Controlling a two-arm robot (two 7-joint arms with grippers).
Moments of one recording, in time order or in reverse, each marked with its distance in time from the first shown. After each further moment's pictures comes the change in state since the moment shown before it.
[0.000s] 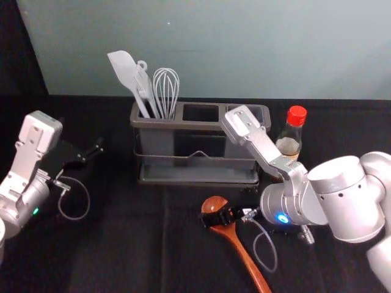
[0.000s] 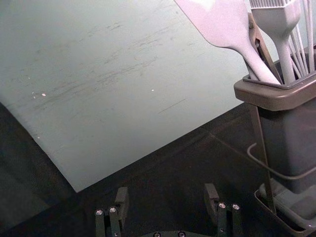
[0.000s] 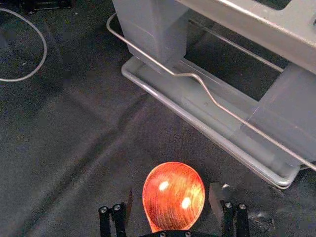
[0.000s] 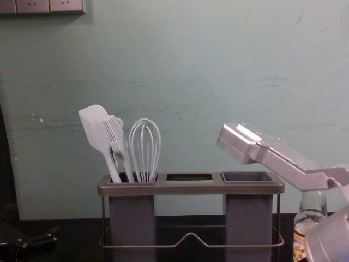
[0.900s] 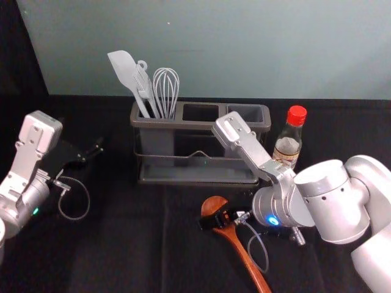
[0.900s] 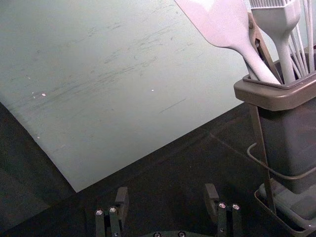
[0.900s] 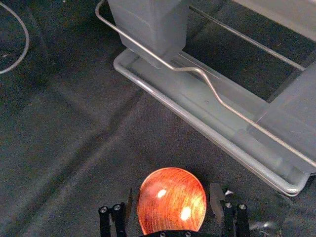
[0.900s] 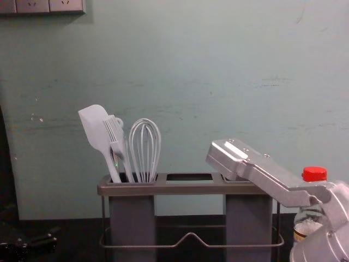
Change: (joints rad) left arm 0.000 0.000 0.000 0.000 0.000 0.000 0.000; right arm 0.007 -0.047 -0.011 0.067 -0.080 -0.017 0.020
